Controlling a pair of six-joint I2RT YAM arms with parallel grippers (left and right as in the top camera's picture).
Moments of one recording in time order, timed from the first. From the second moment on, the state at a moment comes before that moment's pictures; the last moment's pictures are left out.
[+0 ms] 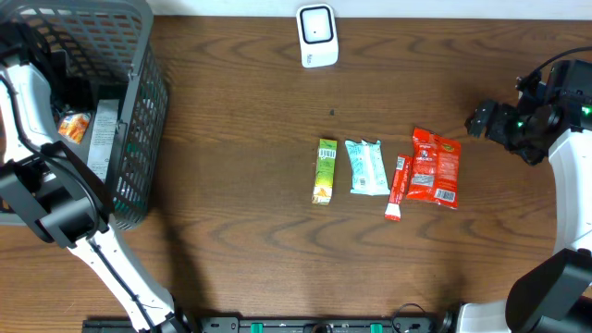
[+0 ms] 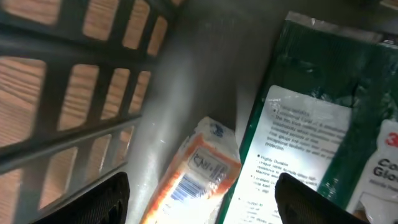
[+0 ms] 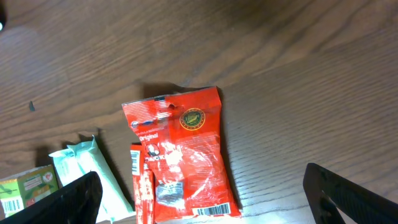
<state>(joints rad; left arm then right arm) 0.49 2.31 2.09 -1.04 -0.04 0.25 -0.30 1.61 1.37 -0.93 -0.21 0.12</state>
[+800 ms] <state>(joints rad) 0.49 2.31 2.02 -1.00 -0.04 0.25 -0.30 1.61 1.37 -0.93 -0.21 0.12</state>
